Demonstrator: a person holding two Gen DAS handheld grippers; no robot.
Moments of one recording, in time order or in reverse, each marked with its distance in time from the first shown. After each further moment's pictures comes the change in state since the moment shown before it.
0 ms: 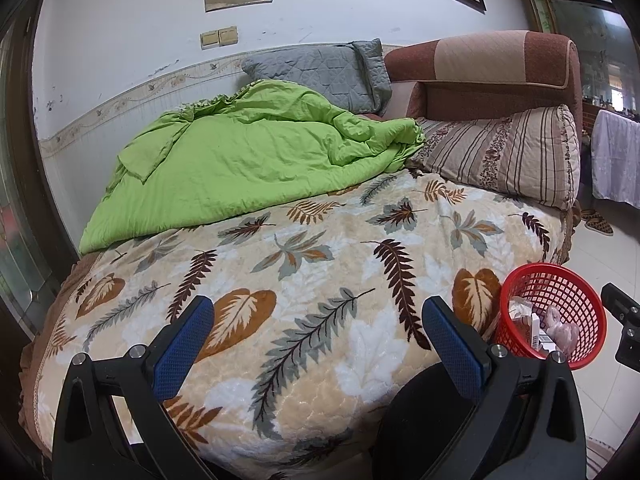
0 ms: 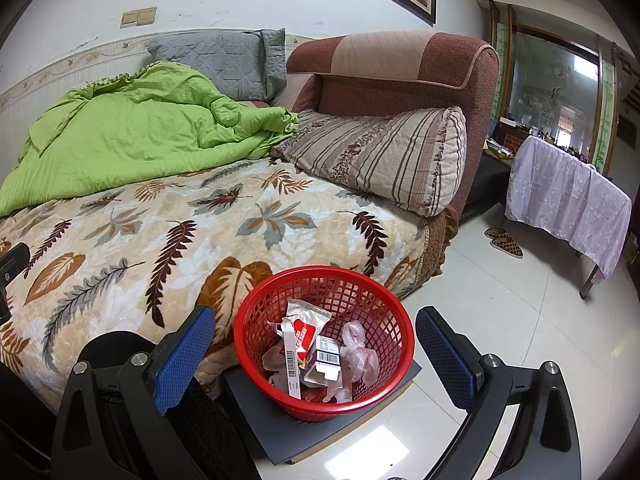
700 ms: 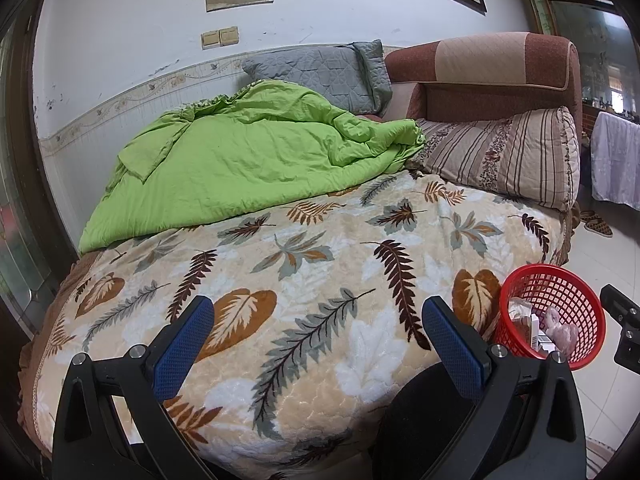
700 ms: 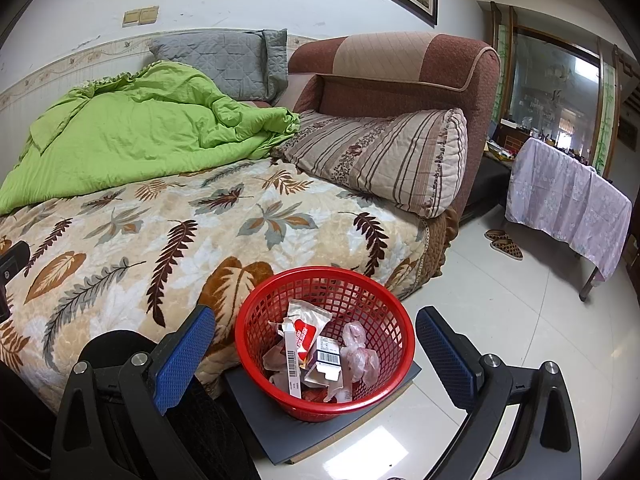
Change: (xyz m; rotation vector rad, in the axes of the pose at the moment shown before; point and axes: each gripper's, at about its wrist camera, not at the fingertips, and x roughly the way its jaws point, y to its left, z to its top) left arm 0.000 0.000 -0.001 -0.002 -0.001 0.000; right arm -0.001 0.002 0.001 -0.004 -0.001 0.000
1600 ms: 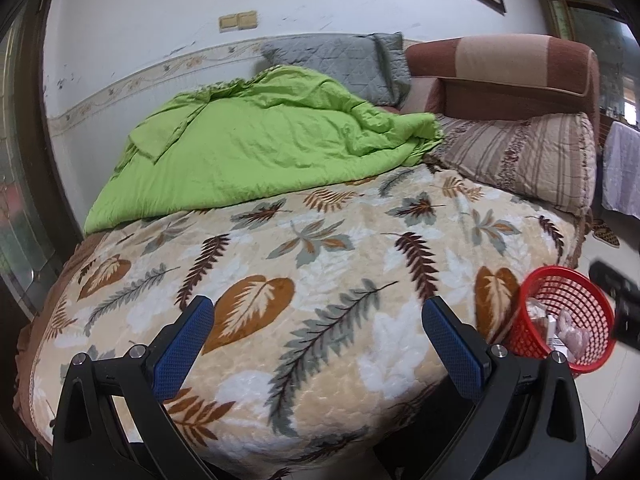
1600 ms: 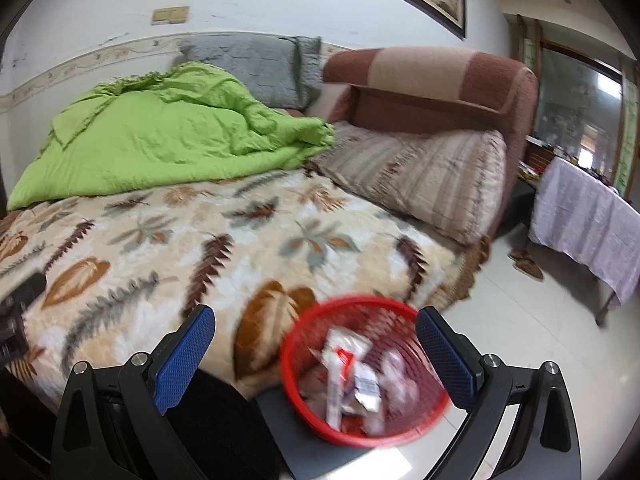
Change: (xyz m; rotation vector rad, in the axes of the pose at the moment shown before) left arm 0.015 0.024 -0.007 -0.067 0.046 0.038; right arm 0.018 0.043 0.036 -0.068 -0.042 0.095
